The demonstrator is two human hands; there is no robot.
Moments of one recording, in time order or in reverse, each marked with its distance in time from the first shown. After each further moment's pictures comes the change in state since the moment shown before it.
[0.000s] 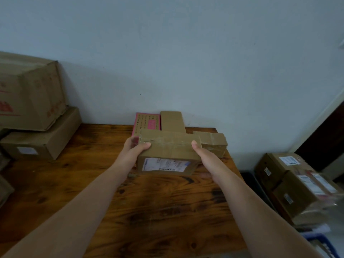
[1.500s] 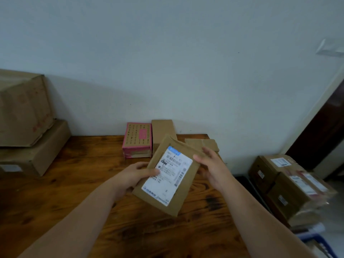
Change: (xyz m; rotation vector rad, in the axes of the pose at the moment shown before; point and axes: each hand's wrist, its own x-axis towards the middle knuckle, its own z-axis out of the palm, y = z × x) left_hand 0.007 -0.006 0.017 0.185 -0.395 -0.162; right_hand 0.020 0.019 -0.034 0.499 0.002 -0.208
